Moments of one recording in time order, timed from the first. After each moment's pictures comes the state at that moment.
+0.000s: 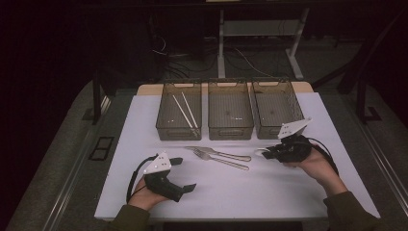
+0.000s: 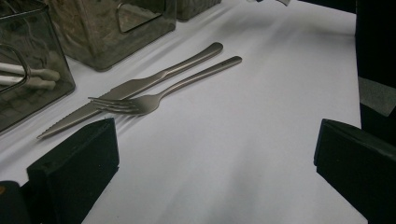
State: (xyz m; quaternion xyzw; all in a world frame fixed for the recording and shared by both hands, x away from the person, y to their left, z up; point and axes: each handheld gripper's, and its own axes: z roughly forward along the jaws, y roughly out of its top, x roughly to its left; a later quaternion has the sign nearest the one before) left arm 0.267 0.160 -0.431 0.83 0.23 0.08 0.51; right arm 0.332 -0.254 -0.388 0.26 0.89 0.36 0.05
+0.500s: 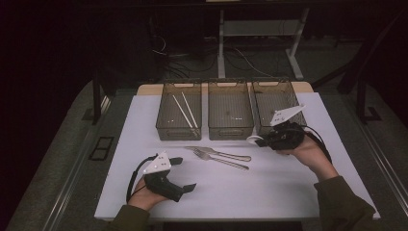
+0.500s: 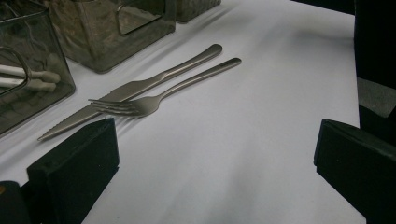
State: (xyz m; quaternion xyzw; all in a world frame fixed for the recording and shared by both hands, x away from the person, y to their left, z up) left arm 0.266 0.161 -0.429 0.82 0.23 0.08 0.51; right arm 0.354 -0.233 -0.359 0.25 0.89 0.37 0.07
